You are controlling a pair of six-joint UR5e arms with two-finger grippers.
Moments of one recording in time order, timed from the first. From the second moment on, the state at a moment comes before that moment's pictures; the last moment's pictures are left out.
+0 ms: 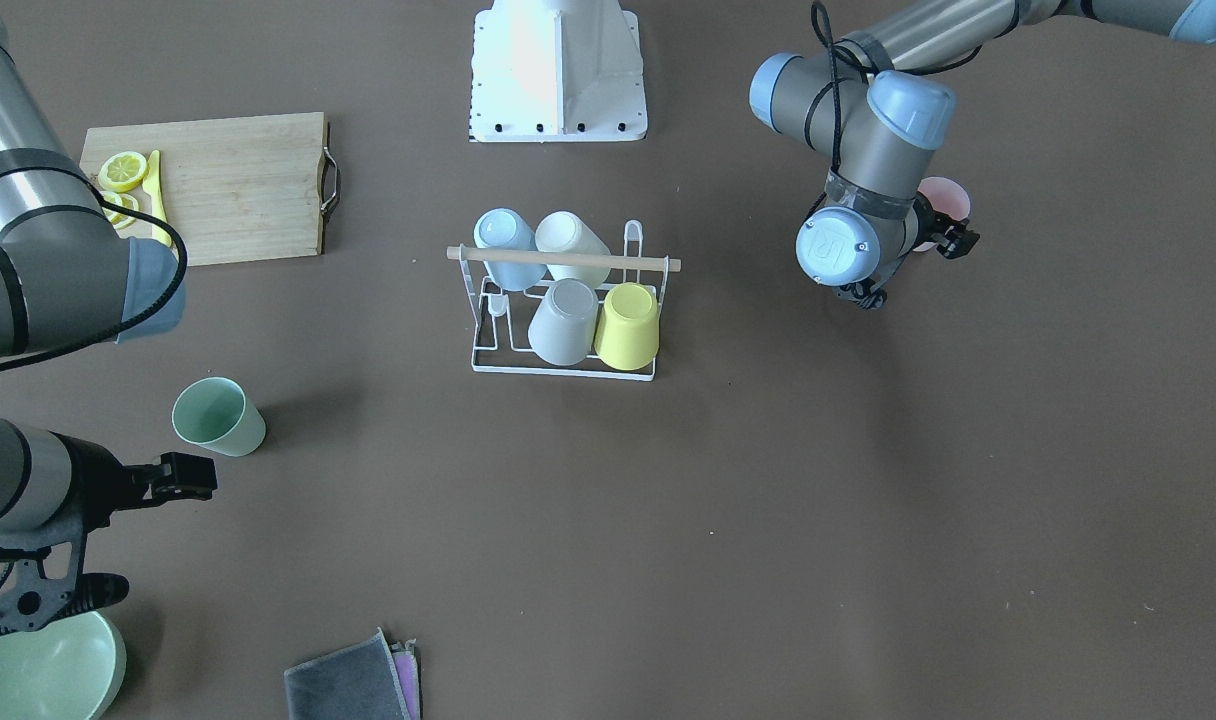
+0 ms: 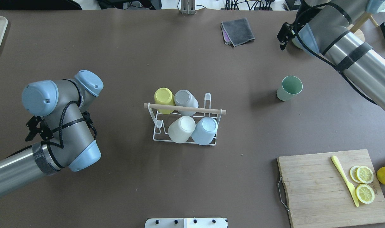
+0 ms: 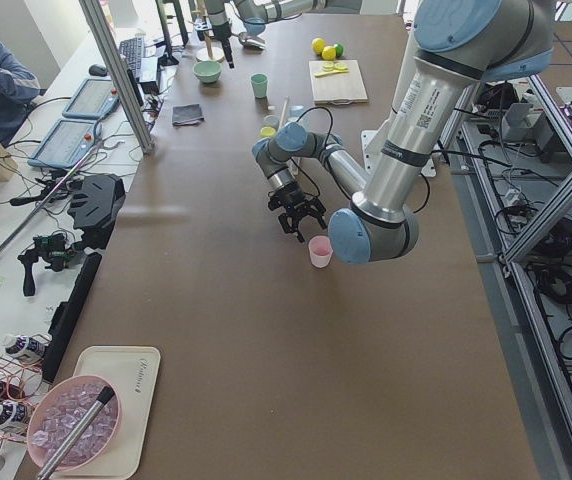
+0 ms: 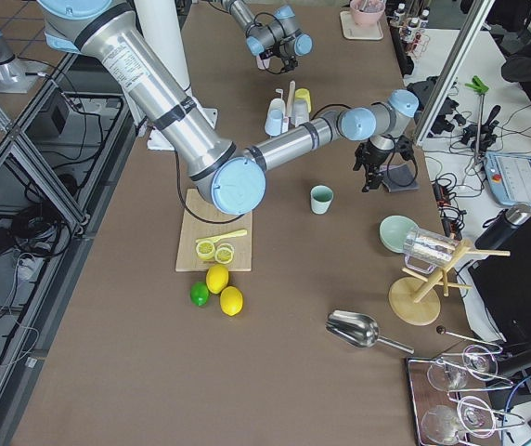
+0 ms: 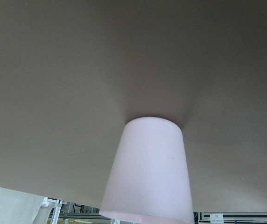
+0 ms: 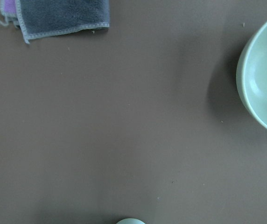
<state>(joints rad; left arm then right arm) -0.63 -2.08 -1.66 -0.53 -1.93 0.17 1.09 -0.81 1.18 -1.71 2.31 0.26</state>
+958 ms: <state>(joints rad) -0.61 -2.09 -1.58 -0.57 -1.92 0.19 1.02 -0.62 0.77 -1.80 2.34 0.08</state>
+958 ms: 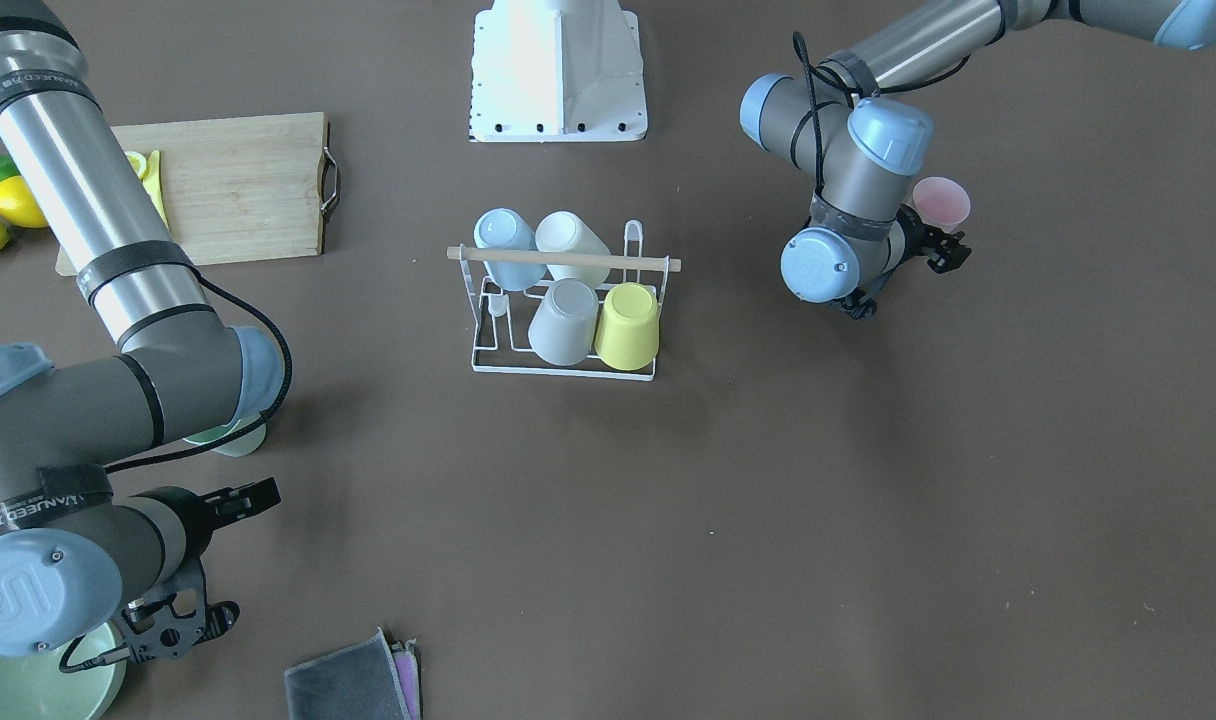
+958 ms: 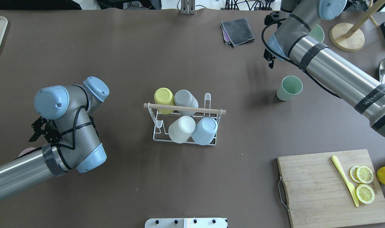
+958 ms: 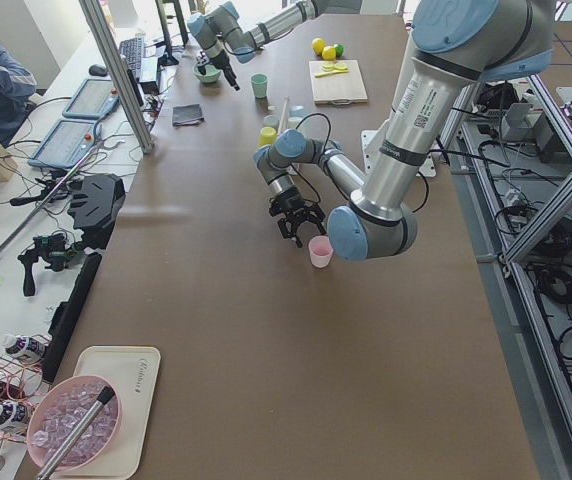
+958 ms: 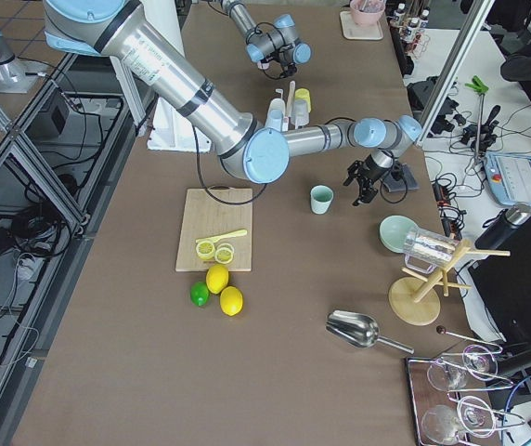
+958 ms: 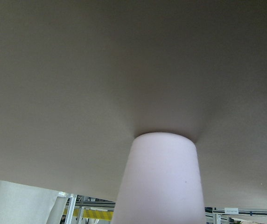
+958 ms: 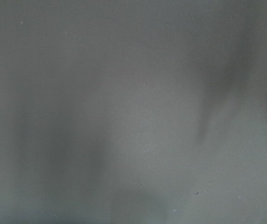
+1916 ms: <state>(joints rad) -0.59 -2.08 -1.51 -0.59 -1.91 0.31 0.98 -0.51 0.58 -2.00 2.35 -0.13</state>
